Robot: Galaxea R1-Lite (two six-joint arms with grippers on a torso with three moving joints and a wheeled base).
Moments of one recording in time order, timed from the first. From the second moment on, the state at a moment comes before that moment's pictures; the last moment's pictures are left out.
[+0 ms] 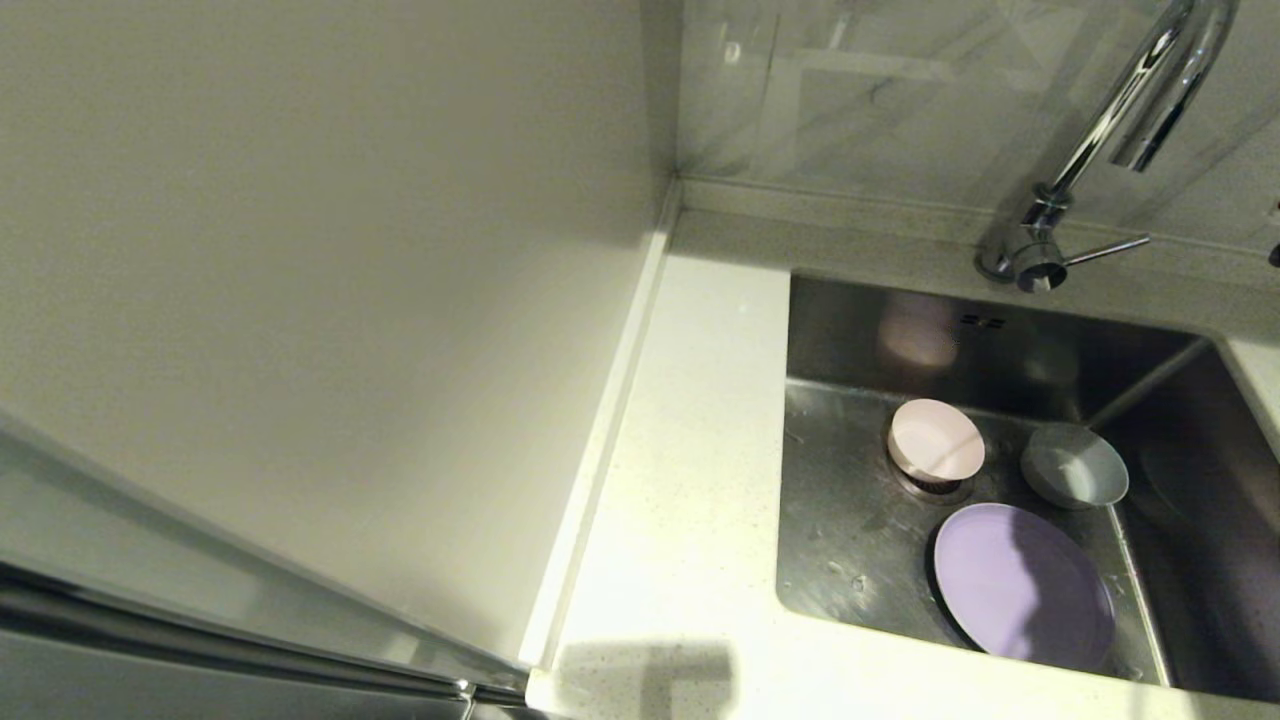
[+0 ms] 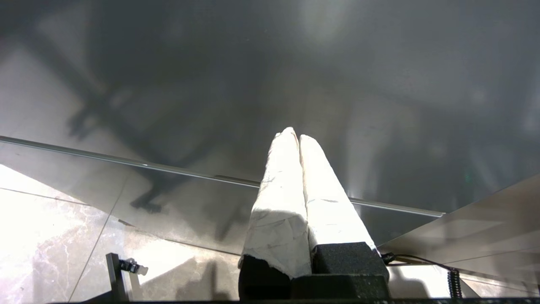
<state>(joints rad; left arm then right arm) 0.00 0.00 0.00 0.00 0.00 0.00 -0.30 1.54 -1.43 0.03 -0.03 0.42</state>
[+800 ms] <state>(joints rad) 0.00 0.00 0.00 0.00 0.00 0.00 -0.29 1.71 -1.43 -0.25 0.19 0.42</state>
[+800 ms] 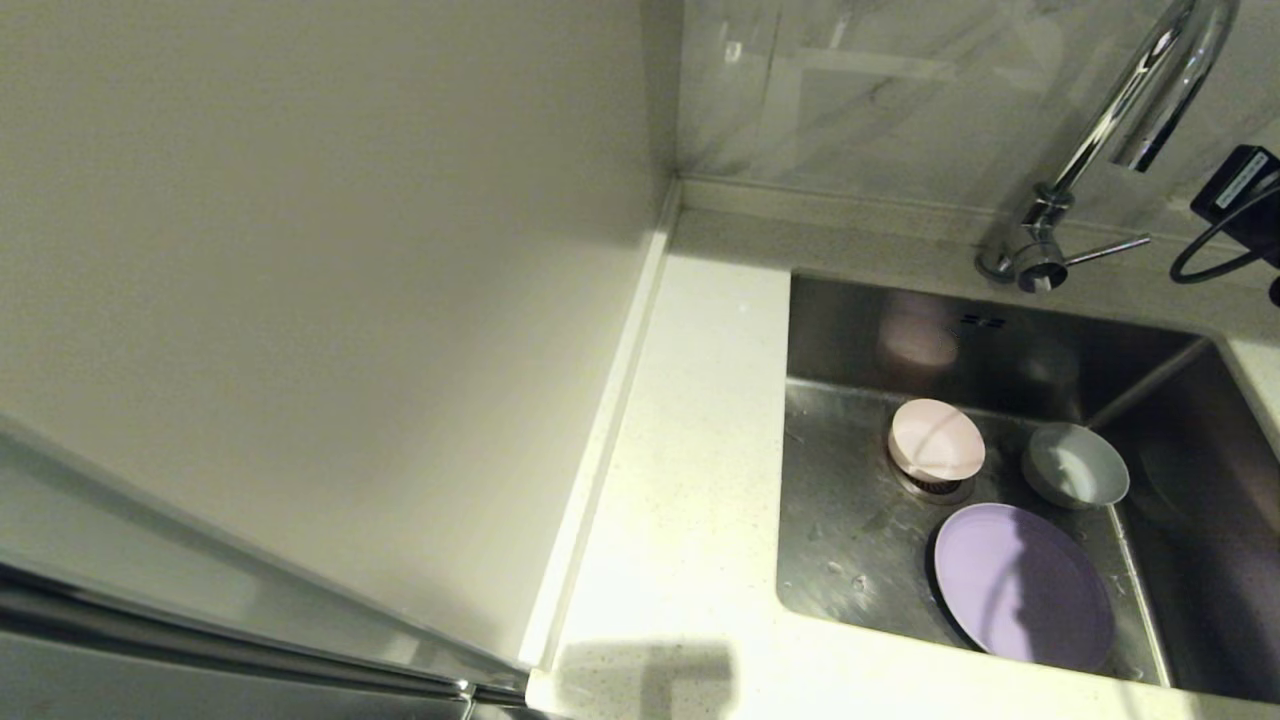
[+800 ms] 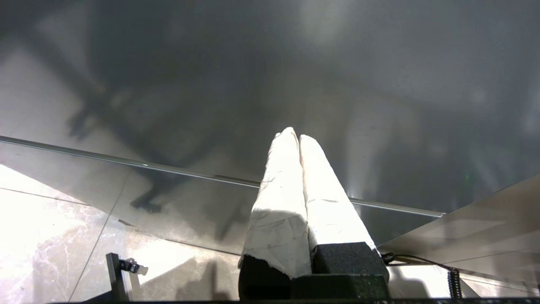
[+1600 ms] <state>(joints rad) 0.00 0.00 0.00 0.00 0.00 0.00 -0.29 1.85 -1.51 -0.32 0.19 0.32</state>
